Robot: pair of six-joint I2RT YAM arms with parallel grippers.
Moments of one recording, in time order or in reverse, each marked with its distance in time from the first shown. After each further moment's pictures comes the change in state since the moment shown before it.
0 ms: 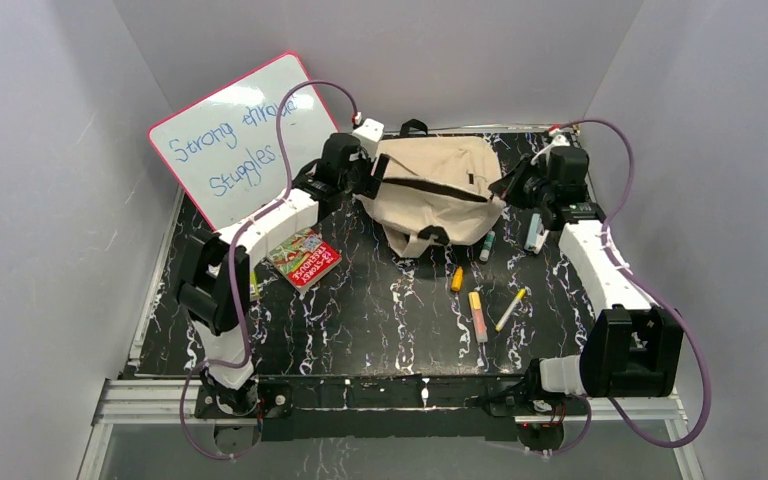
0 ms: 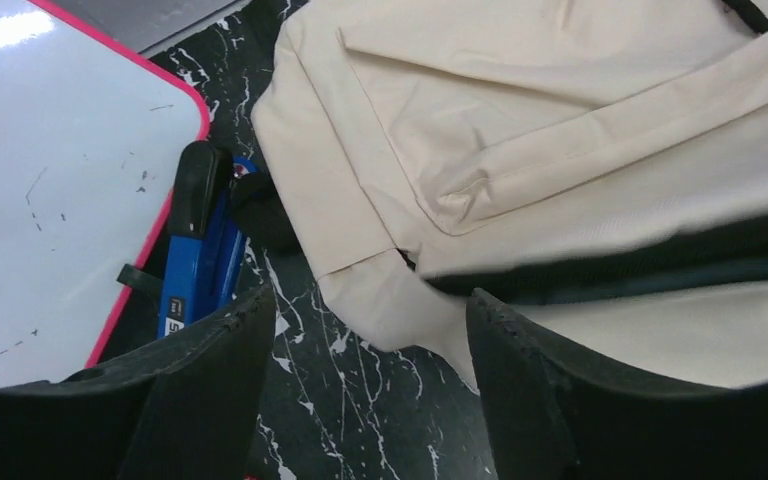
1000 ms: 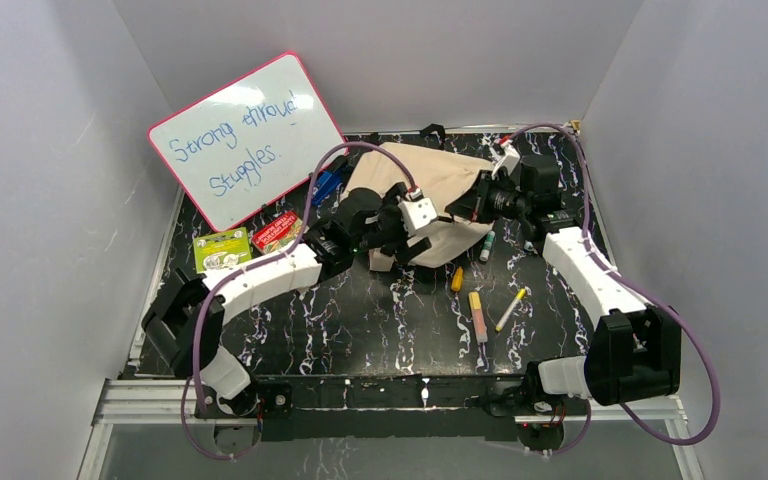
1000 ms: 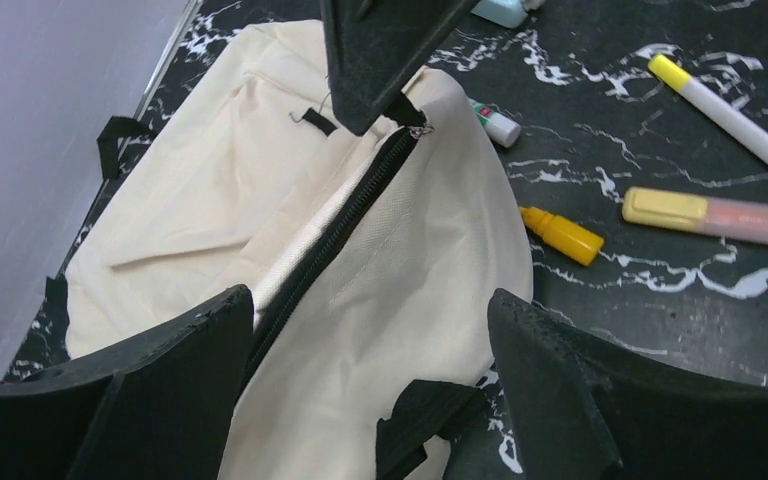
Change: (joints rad) left arm -0.270 -0.260 -0.343 0.244 0.328 0.322; right arm 0.173 -0.021 -0.073 0.064 -0.353 -0.065
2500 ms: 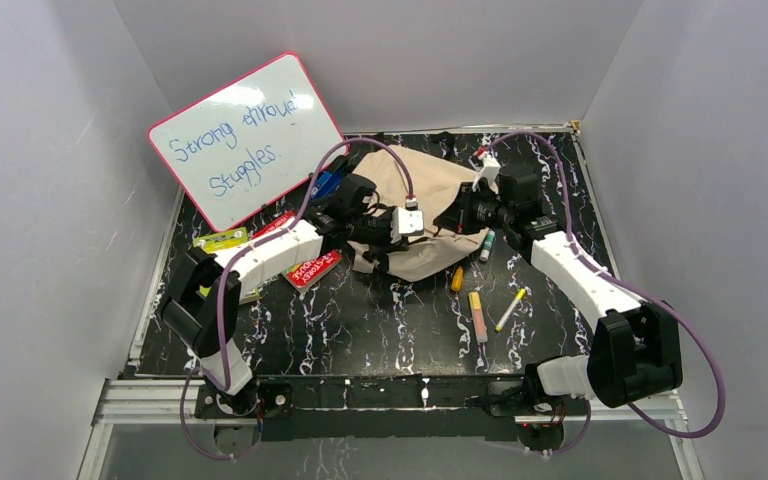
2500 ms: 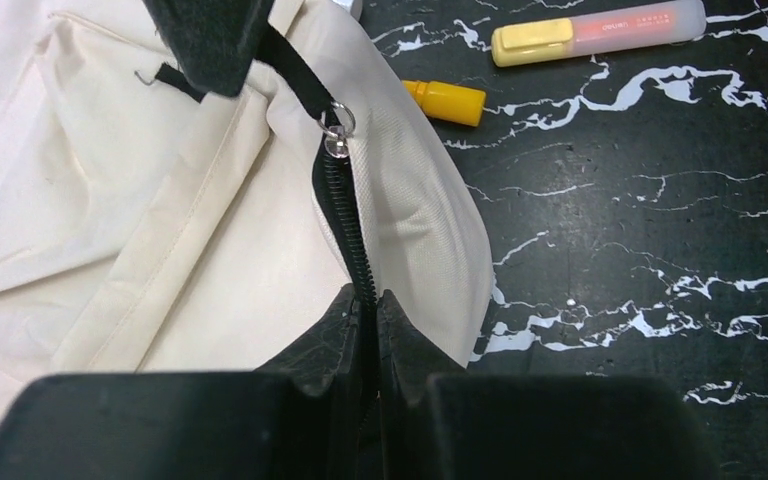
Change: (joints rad) left arm 0.139 0.115 0.109 -0.370 0.458 0.288; right arm 0.112 0.002 -0.047 0.007 0.071 -0.060
